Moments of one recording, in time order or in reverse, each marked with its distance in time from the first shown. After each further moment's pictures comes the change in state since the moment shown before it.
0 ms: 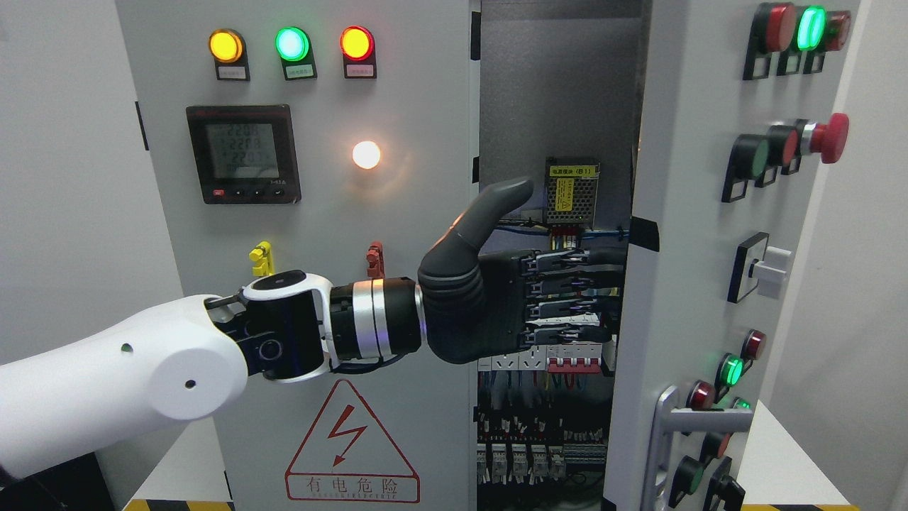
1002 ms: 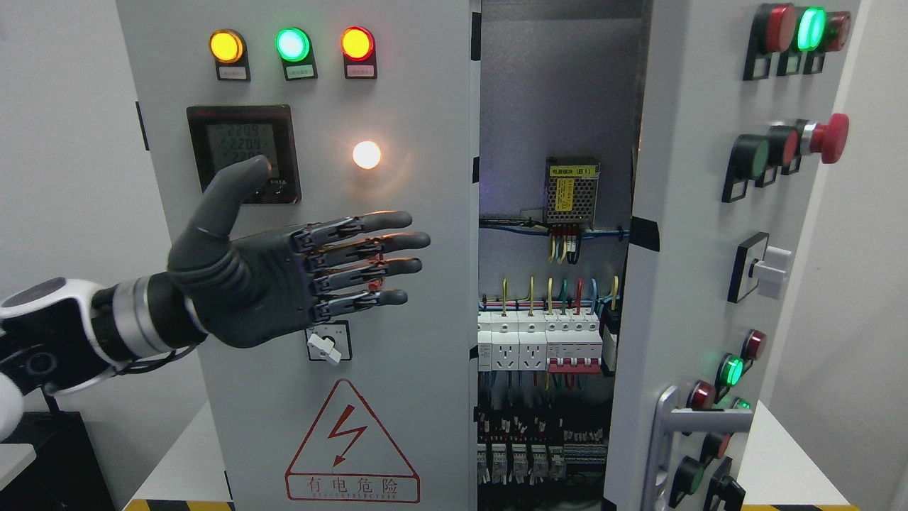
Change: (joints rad) left arm 0.141 0.331 0.205 -0.031 -0.138 0.022 -0.148; right arm 0.000 0.000 0.000 0.000 0.000 -0.001 0.000
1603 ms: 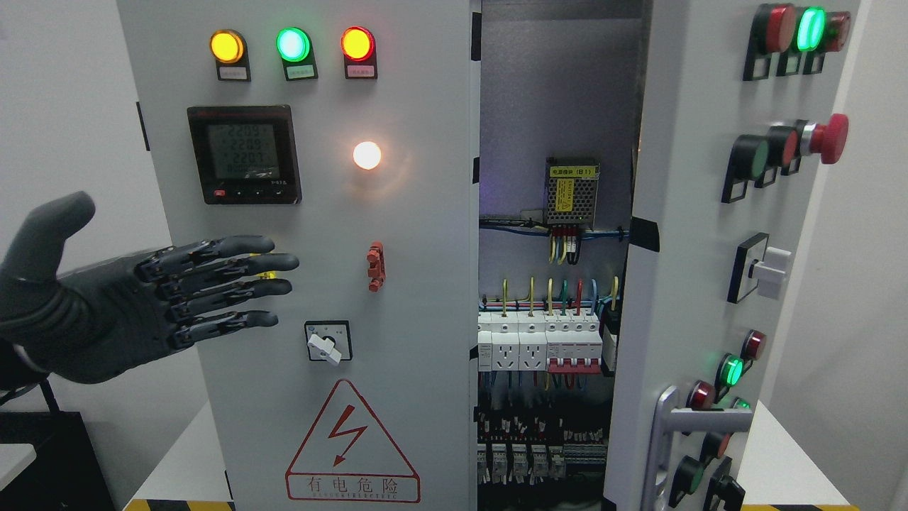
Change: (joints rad) left arm 0.290 0.276 0.379 -0.085 -0.167 0.080 -0.159; right arm 0.000 0.000 0.000 0.000 0.000 0.000 0.000
